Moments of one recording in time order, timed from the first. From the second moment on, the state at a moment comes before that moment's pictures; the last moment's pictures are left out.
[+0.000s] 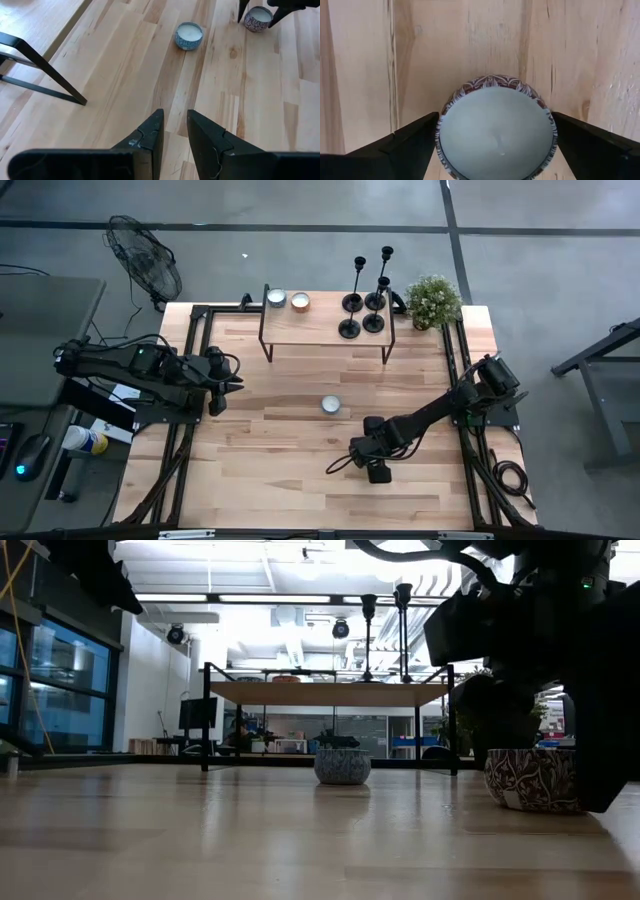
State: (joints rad) left arm -0.18 0.66 0.82 -0.89 -0.27 -0.37; right arm 0.44 1.85 1.10 -0.58 -0.01 0.42
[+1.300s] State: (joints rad) left arm -0.18 0.66 0.82 -0.89 -0.28 -0.37; right arm 0.21 1.77 1.36 -0.73 0.02 0.34
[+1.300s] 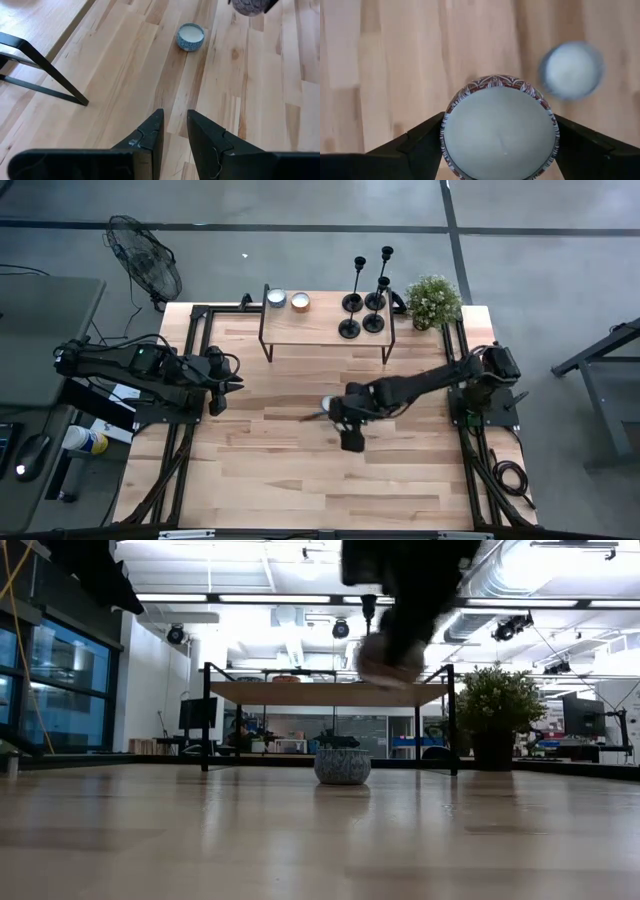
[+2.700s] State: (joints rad) left arm -0.18 0.66 0.82 -0.92 -0.27 -0.37; right arm 0.02 2.42 2.16 -0.96 0.05 0.43
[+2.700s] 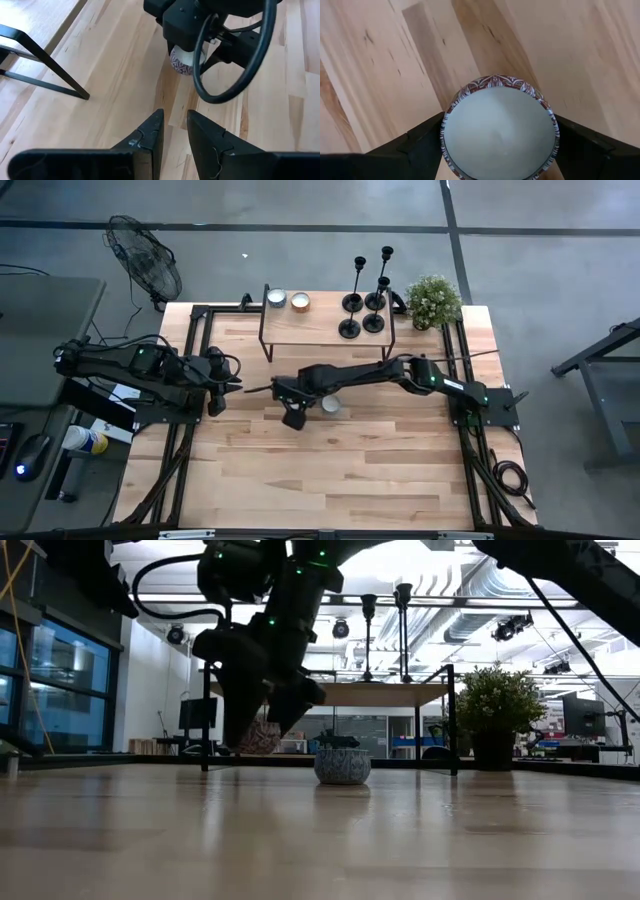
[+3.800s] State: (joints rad) left arm -0.18 0.66 0.82 -0.93 -0.27 -0.35; right arm 0.00 2.43 2.07 -0.90 -0.04 0.40
